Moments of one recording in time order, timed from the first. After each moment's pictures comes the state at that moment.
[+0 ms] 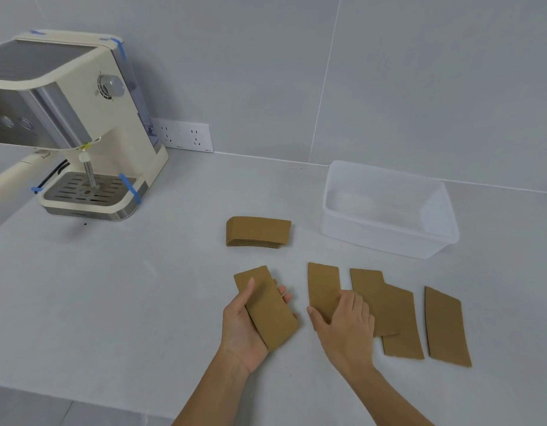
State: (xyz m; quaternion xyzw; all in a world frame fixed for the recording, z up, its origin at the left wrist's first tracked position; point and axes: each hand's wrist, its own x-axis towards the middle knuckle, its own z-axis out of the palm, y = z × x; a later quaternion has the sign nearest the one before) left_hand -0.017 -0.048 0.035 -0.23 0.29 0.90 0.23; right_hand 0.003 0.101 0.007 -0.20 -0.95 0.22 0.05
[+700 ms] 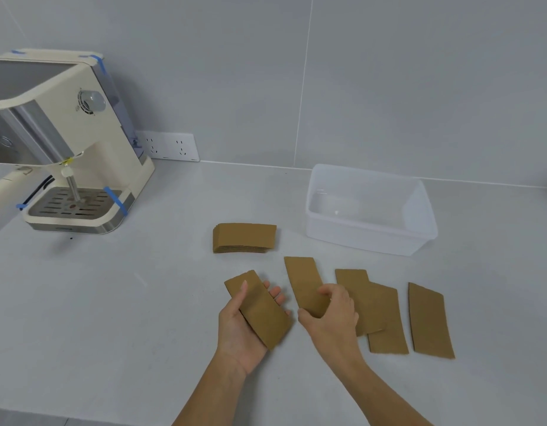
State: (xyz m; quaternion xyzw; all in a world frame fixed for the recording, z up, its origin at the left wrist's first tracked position) left_hand -0.018 -0.031 0.042 -0.26 0.29 0.89 0.22; right_hand 0.004 0.107 0.040 -0.19 -0.87 0.45 0.03
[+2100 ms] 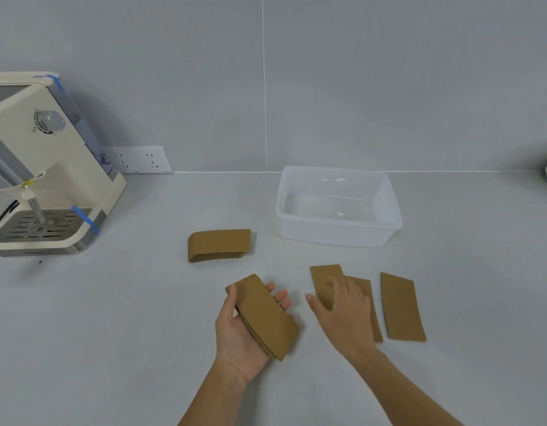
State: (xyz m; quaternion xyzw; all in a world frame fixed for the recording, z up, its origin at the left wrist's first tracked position) left_hand -0.010 -0.002 0.040 -0.24 0.27 0.88 0.30; right_hand 0.008 0.162 0.031 -0.18 -0.94 0.29 0.06
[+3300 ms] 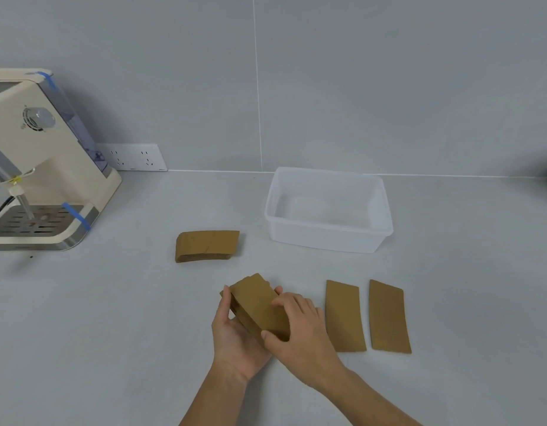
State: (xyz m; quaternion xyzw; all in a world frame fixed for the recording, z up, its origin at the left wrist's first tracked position) left_hand -0.009 0.031 0.038 -0.23 0.22 0.90 0.29; right_hand 0.024 0.143 0.056 0.02 -0.93 0.37 -0.02
